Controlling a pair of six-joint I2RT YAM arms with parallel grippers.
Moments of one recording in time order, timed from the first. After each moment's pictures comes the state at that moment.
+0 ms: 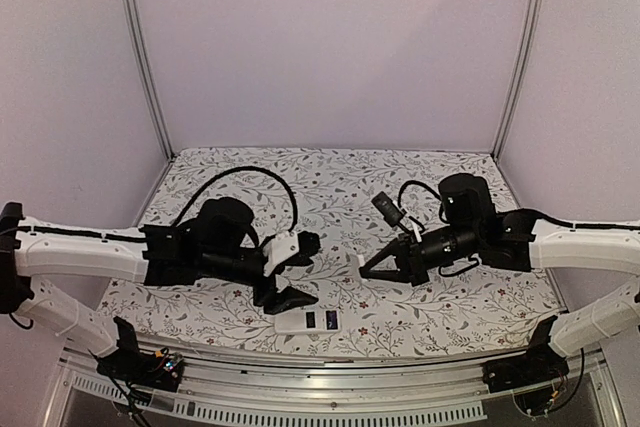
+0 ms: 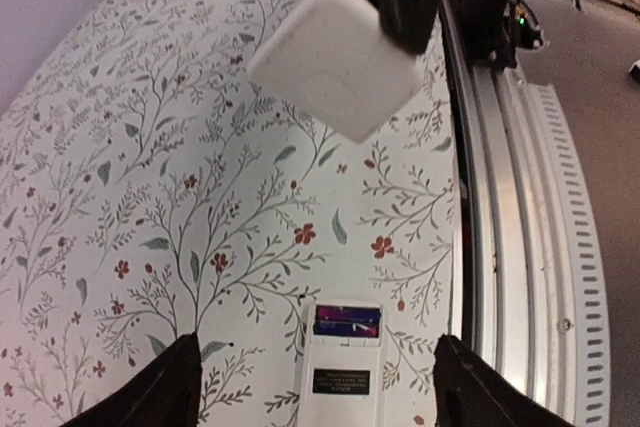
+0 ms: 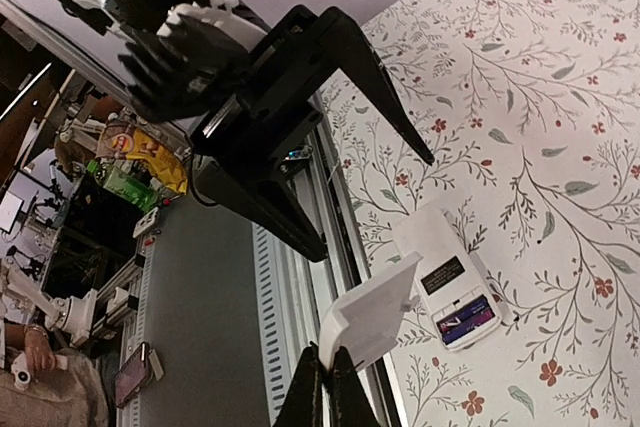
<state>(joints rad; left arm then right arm) -1.05 1.35 0.75 -0.06 0.25 0.25 0.88 1.26 0.74 0.03 -0.71 0.38</state>
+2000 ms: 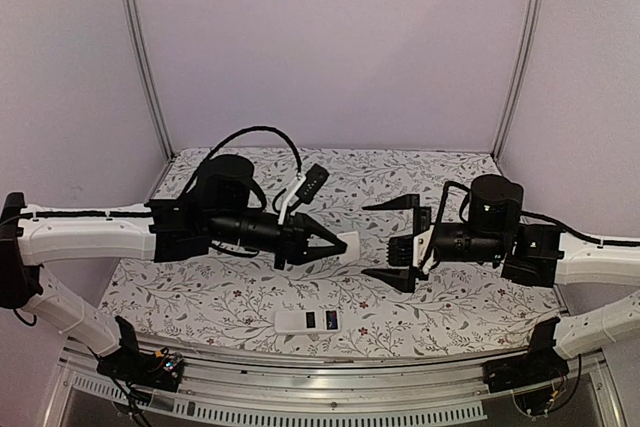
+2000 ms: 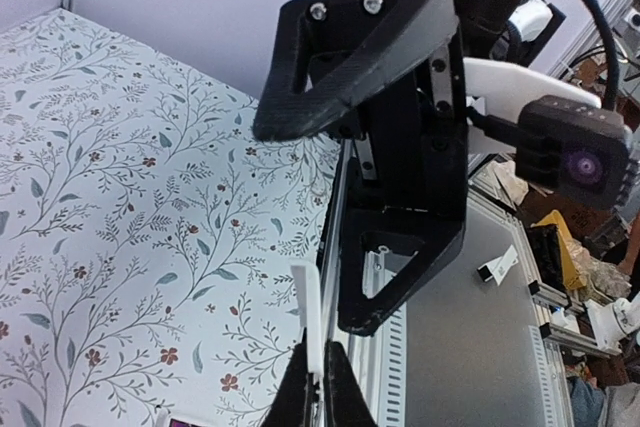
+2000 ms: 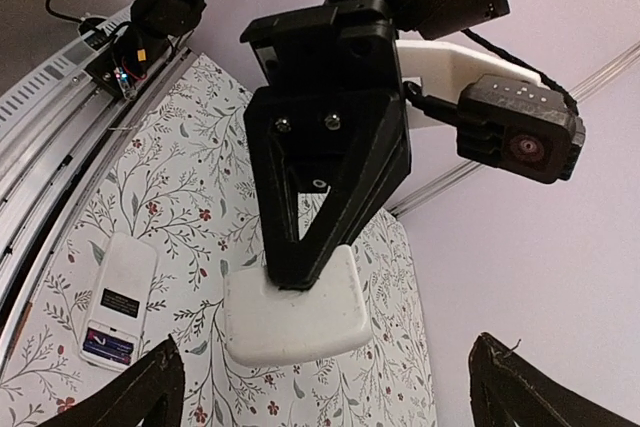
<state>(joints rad) -1.01 1.38 0.93 0.14 0.53 -0.33 1.01 1.07 0.71 0.19 -0.32 -0.88</state>
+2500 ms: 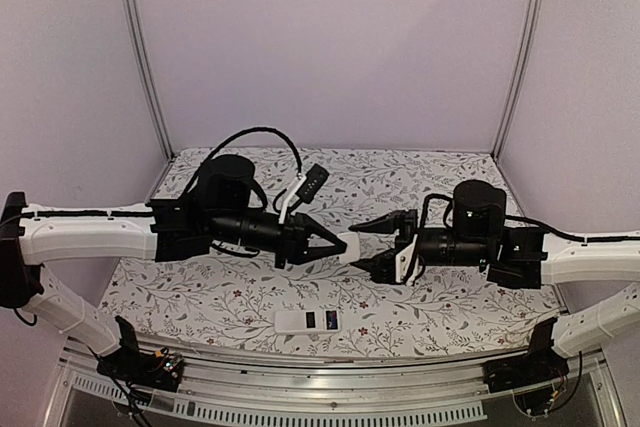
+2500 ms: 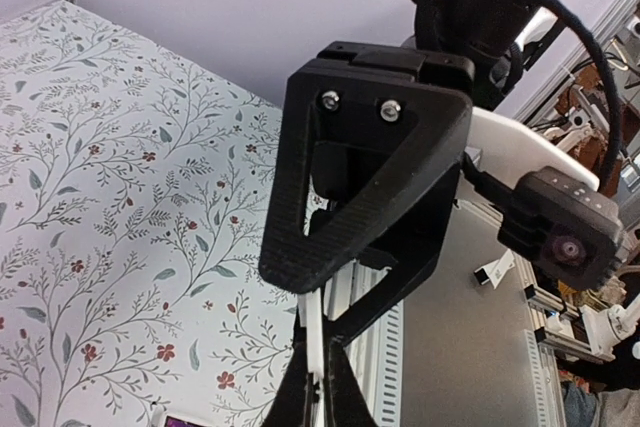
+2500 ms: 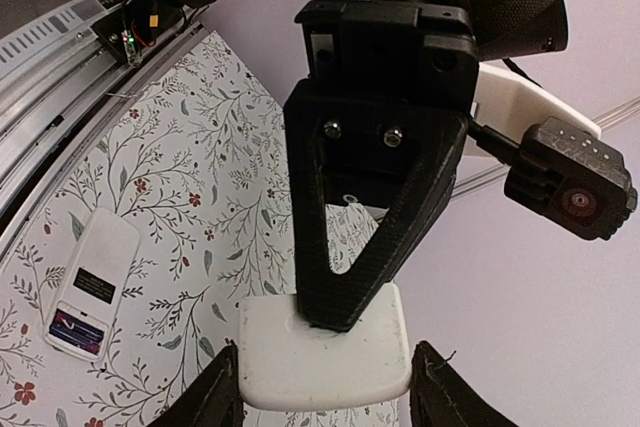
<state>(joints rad) -1.00 1.38 0.93 0.14 0.53 -0.36 1.05 1.18 0.71 0.25 -0.29 -1.07</state>
